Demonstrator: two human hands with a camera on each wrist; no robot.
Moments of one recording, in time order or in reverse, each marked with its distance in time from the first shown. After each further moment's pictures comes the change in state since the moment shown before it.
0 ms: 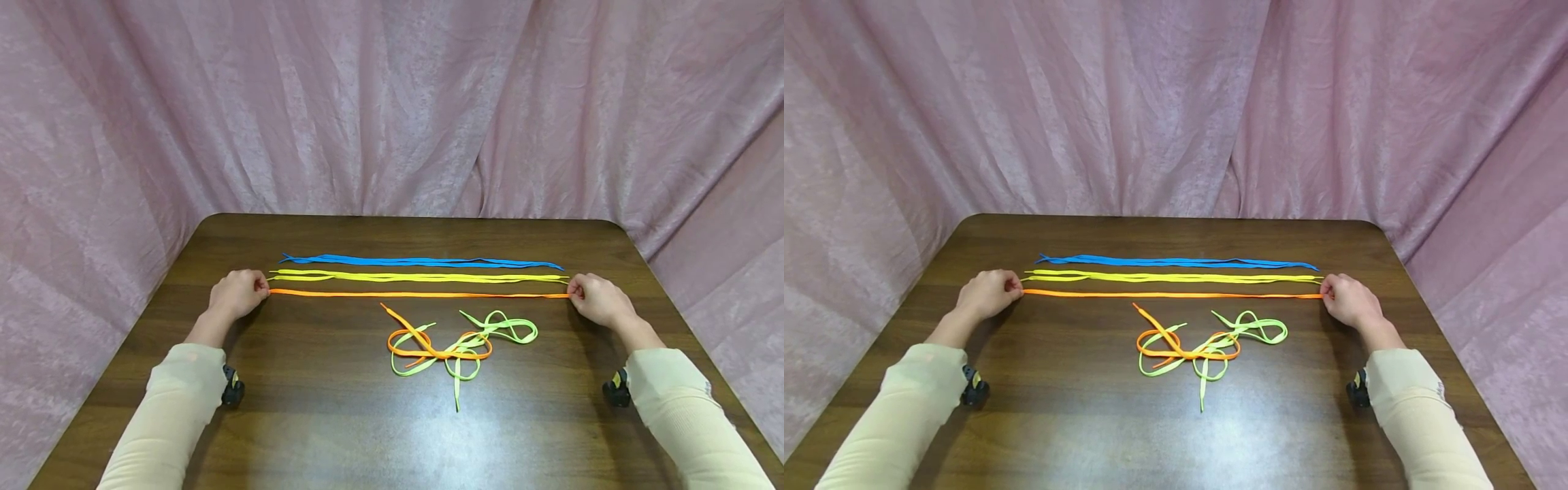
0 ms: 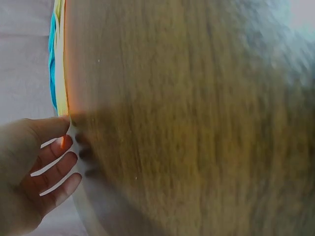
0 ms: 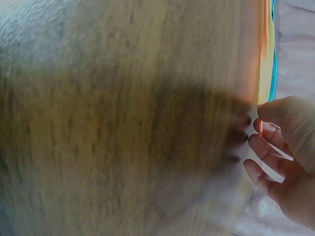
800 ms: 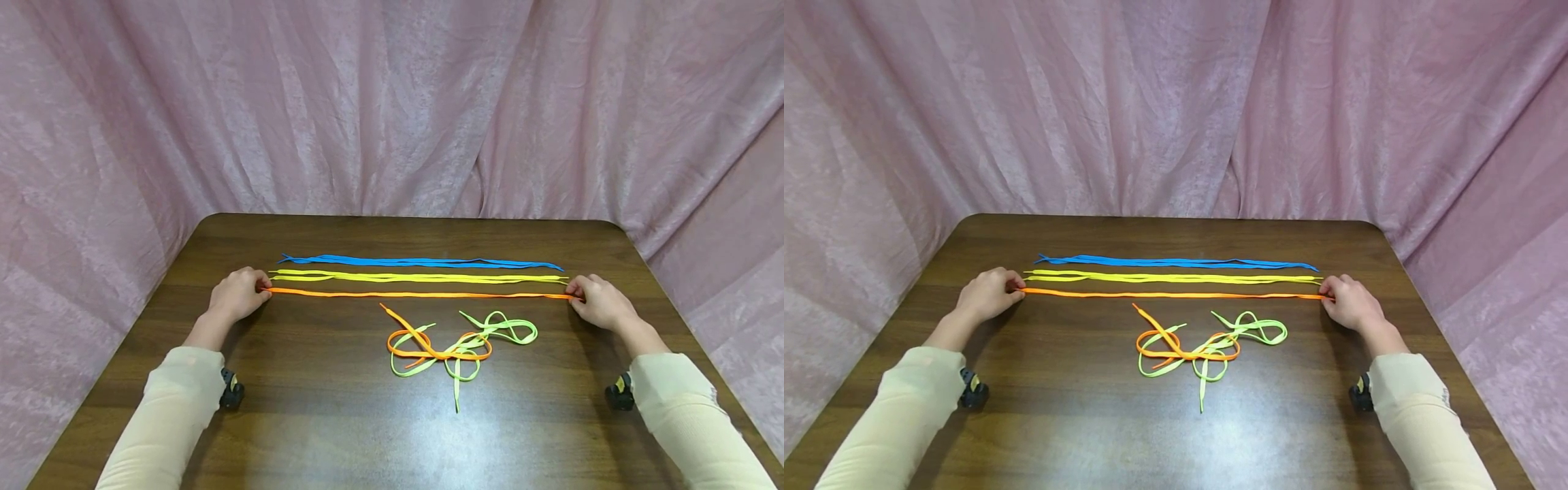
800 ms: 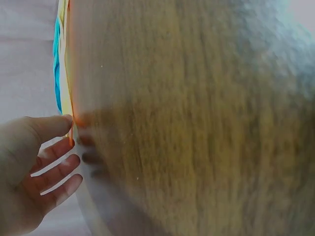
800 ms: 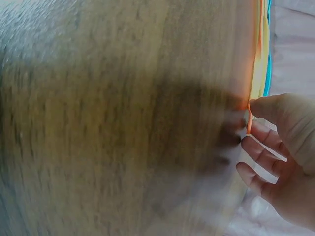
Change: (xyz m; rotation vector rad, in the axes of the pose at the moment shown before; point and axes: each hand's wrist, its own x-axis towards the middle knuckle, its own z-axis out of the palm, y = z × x) left_hand -0.003 0.004 0.004 -0.012 0.024 0.030; right_hand -0.004 0.004 0.004 0.001 0.016 -0.069
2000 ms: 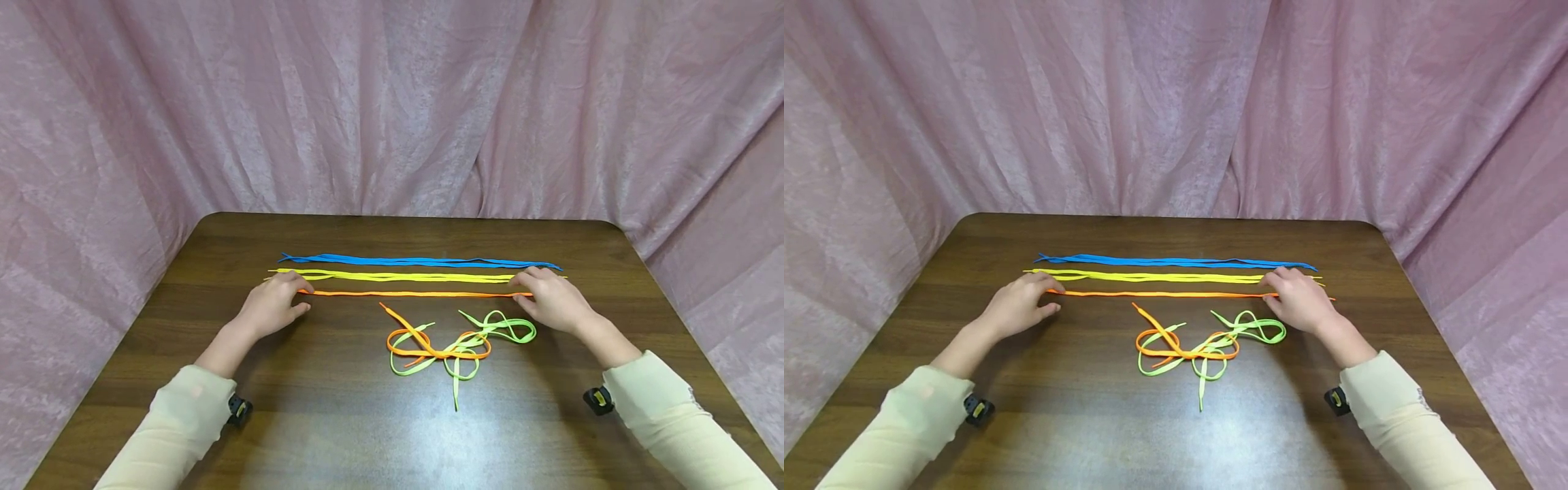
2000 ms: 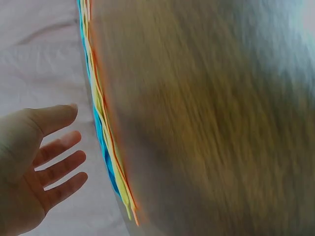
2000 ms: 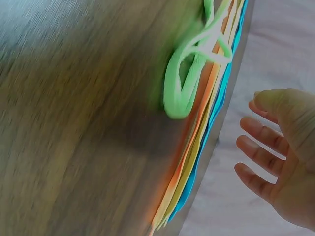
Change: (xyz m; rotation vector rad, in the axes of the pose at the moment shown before) left_hand -0.025 0.076 -0.003 0.026 0.065 0.352; right_hand 0.018 -0.100 -0.006 -0.056 0.145 -0.347
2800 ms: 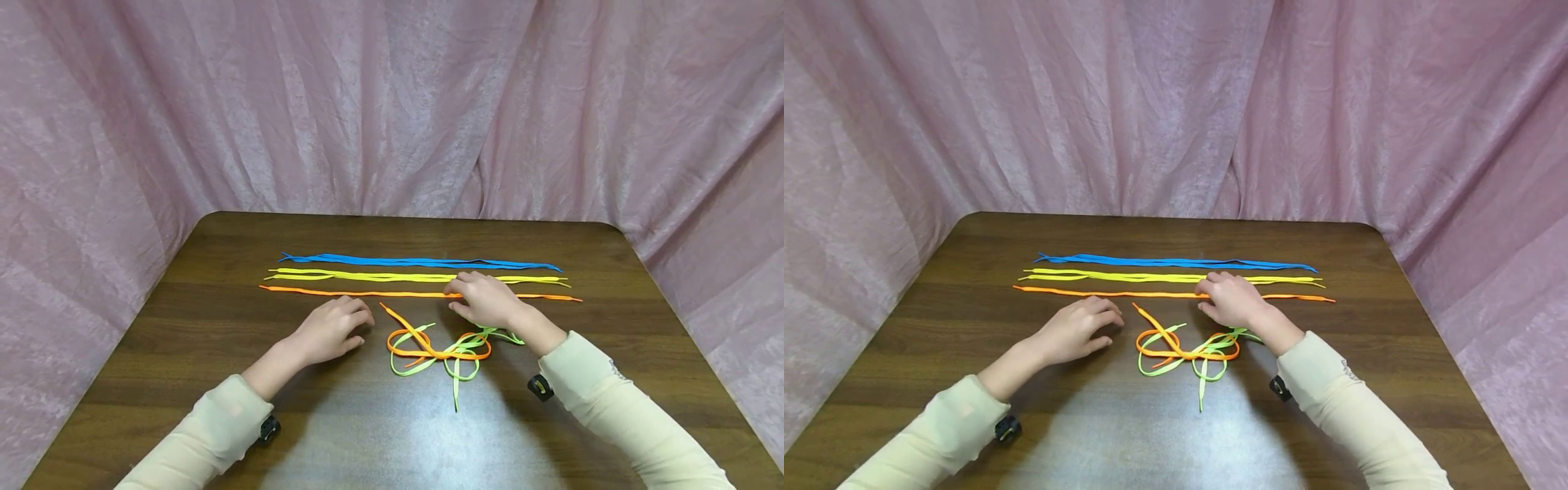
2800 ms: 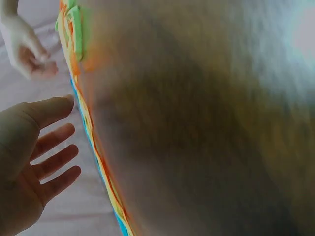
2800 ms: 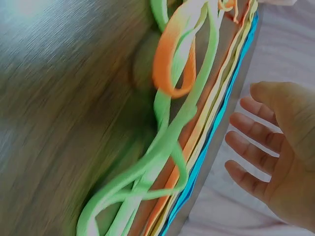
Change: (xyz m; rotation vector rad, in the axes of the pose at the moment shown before) left_hand 0.007 0.080 0.033 0.027 -0.019 0.374; right_hand 0.057 -0.070 0.027 0.061 -0.190 -0.129
